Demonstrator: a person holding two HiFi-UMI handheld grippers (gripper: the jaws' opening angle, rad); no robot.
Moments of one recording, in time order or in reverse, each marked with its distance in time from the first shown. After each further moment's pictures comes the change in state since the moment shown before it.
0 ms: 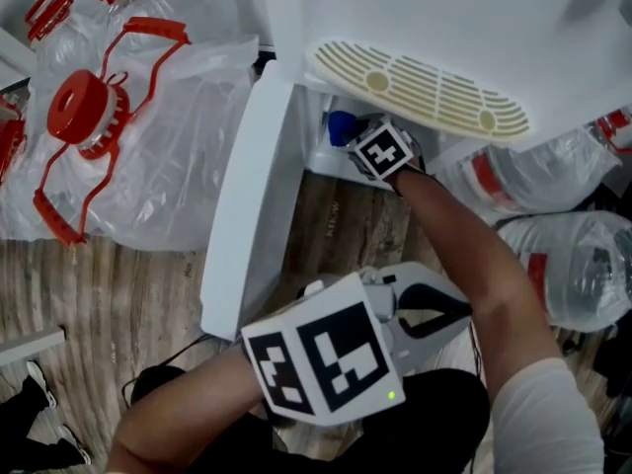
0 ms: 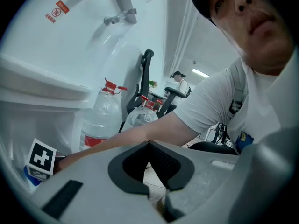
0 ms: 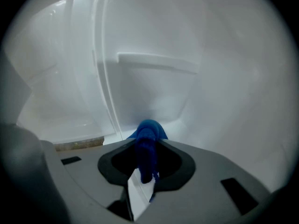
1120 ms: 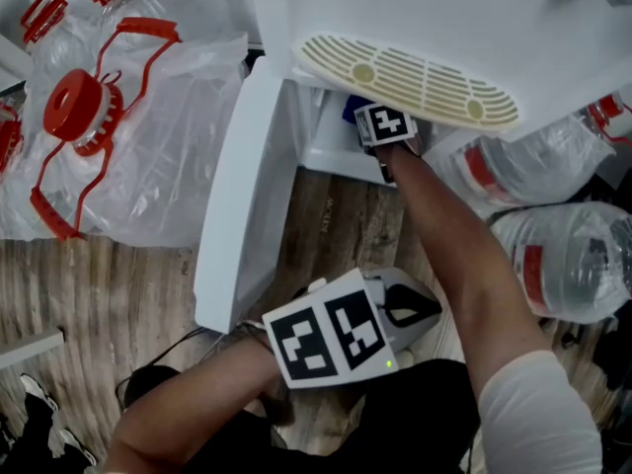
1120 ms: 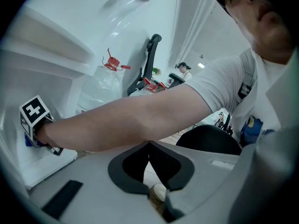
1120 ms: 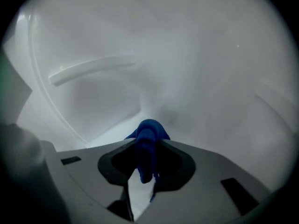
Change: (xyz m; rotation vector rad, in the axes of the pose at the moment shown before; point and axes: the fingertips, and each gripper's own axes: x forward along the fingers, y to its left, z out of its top) left arm 0.023 -0.001 -0.064 -0.104 0.148 -0.028; right arm 0.000 -0.069 -0.032 0.416 0.032 -0.187
